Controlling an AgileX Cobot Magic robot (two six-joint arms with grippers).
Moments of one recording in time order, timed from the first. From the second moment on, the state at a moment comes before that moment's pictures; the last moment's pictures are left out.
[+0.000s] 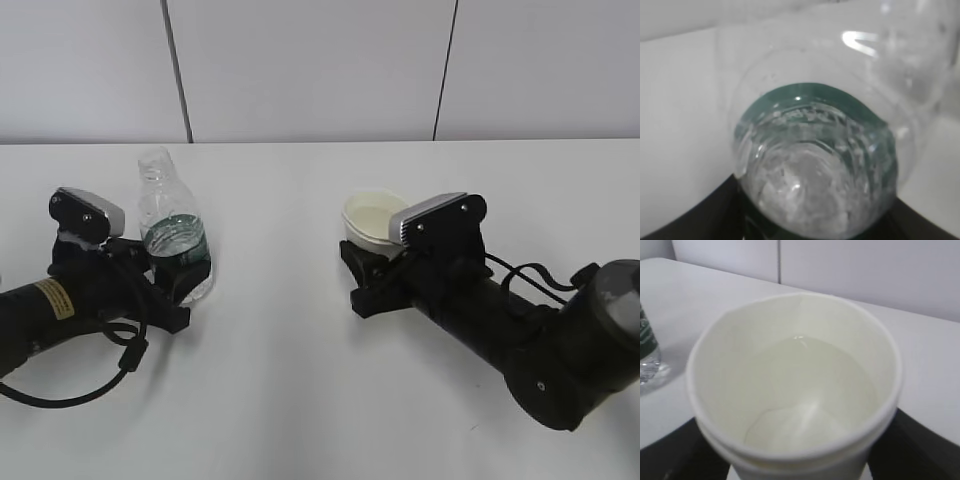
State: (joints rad) left arm -0.18 2.08 -0.61 0.54 -1.11 -0.12; right arm 0.44 2.10 -0.70 -0.03 -1.11 -0.04
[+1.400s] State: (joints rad) left arm -0.26 2.16 -0.68 0.52 -1.15 -0.08; right arm 0.44 2.18 -0.70 -0.02 -1.12 -0.09
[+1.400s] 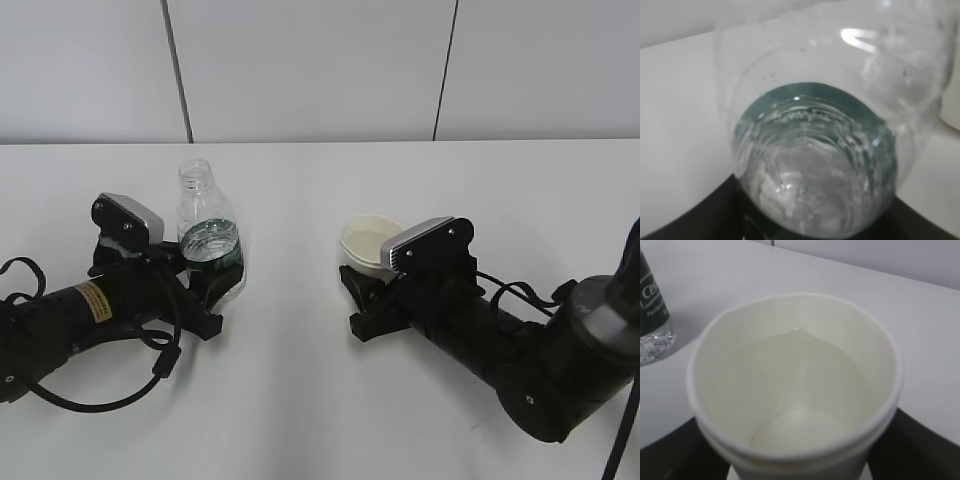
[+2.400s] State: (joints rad) left arm -0.26 2.18 -0.68 0.49 -1.15 -0.08; right arm 0.44 2.22 -0.73 -0.01 -1.15 0.01
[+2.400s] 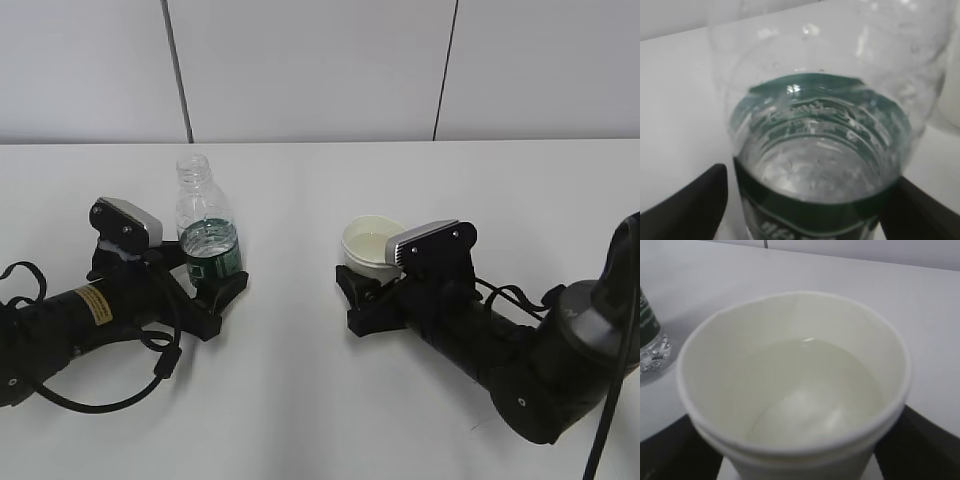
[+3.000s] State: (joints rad) left arm -0.26 2.12 -0.54 0.43 -1.14 -0.08; right arm 0.44 2.14 -0.55 0.04 -1.15 0.01
